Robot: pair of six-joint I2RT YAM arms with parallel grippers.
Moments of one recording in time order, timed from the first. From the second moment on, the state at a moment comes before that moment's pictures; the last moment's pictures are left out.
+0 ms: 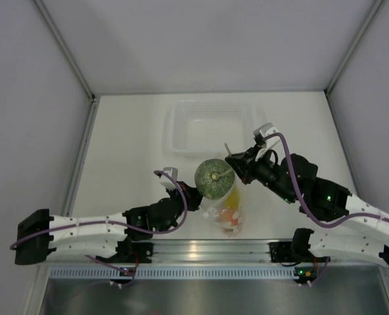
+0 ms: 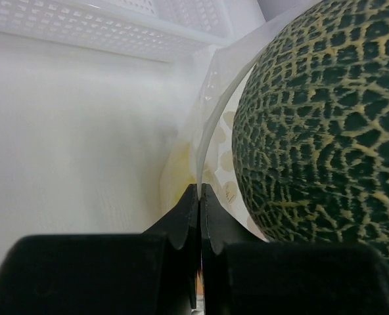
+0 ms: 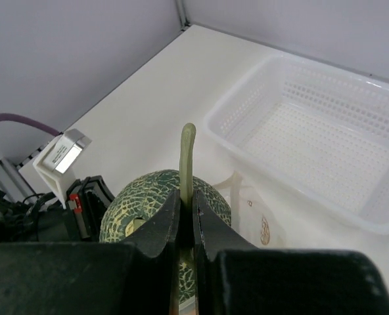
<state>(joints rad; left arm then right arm) -1.31 0.94 0.41 0.29 -0.70 -0.88 1.15 0.83 1.03 -0.31 0.38 0.22</state>
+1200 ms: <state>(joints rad) -1.31 0.79 0.33 0.26 -0.77 -0.89 0.48 1.53 1.45 -0.29 0.02 0.16</state>
